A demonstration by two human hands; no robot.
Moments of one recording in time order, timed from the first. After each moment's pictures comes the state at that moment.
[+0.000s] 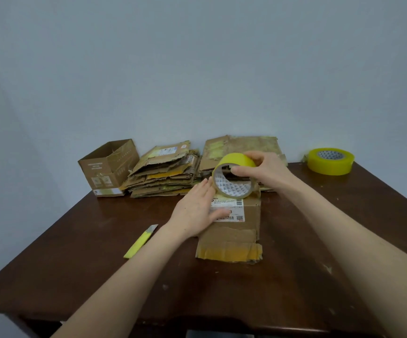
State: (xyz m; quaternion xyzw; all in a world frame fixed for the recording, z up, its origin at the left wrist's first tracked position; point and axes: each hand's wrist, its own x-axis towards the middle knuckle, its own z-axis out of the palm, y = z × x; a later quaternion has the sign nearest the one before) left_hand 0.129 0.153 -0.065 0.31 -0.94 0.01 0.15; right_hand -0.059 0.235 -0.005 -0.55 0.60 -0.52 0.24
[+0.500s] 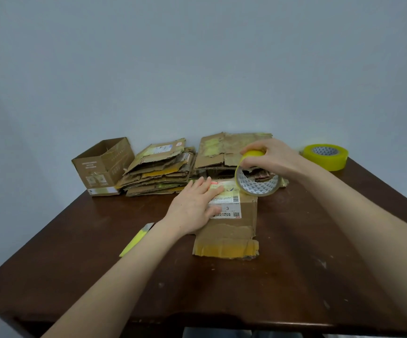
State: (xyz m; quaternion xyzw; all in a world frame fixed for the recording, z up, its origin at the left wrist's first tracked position) left_hand 0.129 0.169 -0.052 0.32 -0.94 0.05 0.09; right_hand -0.080 0.245 0.020 -0.61 0.69 -0.38 0.13
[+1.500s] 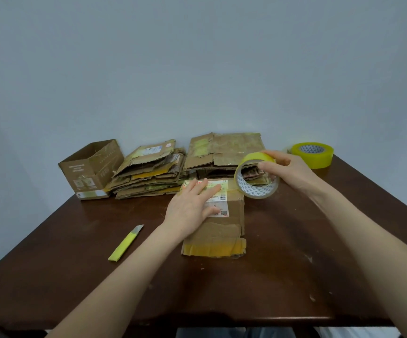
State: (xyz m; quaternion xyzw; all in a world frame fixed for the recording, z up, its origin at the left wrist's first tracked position) left_hand 0.114 0.176 -0.061 0.36 -0.93 0.05 0.09; right_hand -0.120 0.277 -0.025 -0.49 0.61 -0.57 0.25
